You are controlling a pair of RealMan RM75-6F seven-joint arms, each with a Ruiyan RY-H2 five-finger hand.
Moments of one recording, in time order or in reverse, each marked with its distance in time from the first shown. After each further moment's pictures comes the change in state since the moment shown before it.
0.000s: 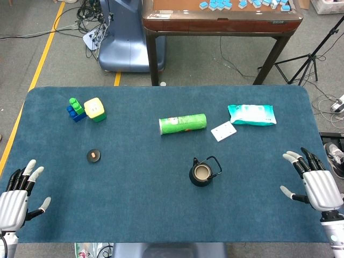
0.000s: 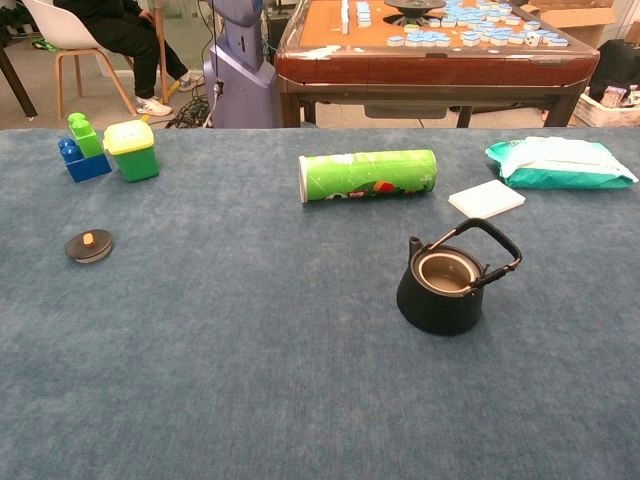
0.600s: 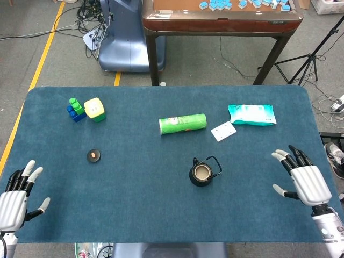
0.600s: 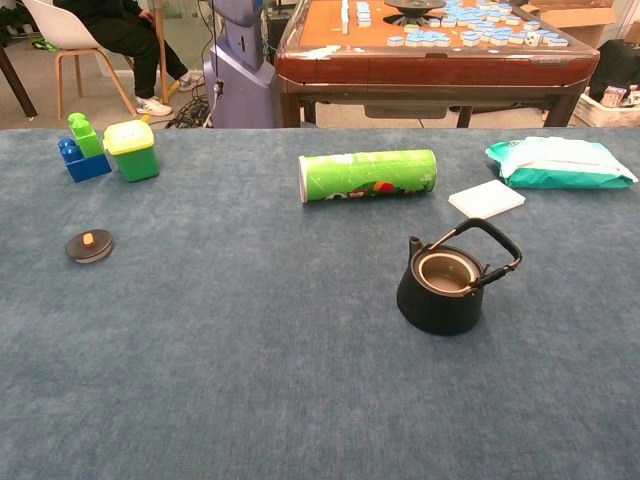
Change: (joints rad) left arm 0.006 -0.003 0.002 0.018 -0.004 0.003 -0.022; right arm 0.071 -0.004 0.010 -0.020 -0.006 -0.101 -0.098
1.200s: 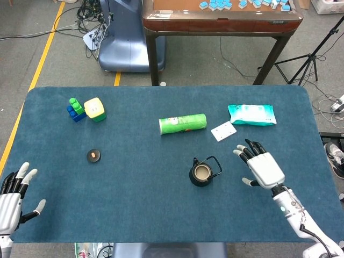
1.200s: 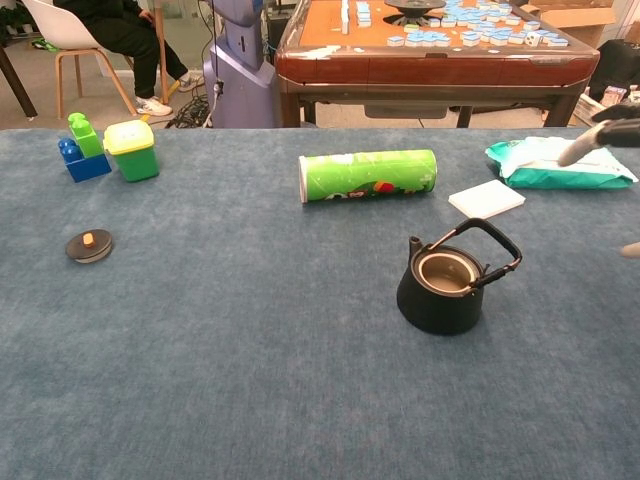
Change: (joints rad) left arm 0.020 0.004 0.004 0.023 -0.006 0.017 -0.043; right arm 0.213 -0.175 0.053 0.056 0.068 -0.251 -0.223
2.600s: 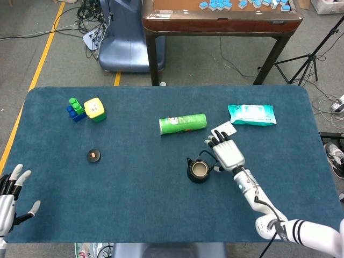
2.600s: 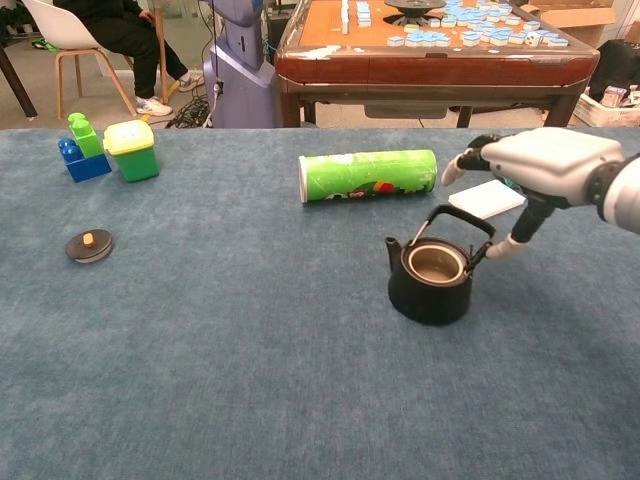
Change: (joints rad) left arm 0.015 0.010 -0.003 0.032 -0.016 -0.003 -0.051; right arm 0.263 -0.312 0.087 0.200 0.361 -0.148 -0.267
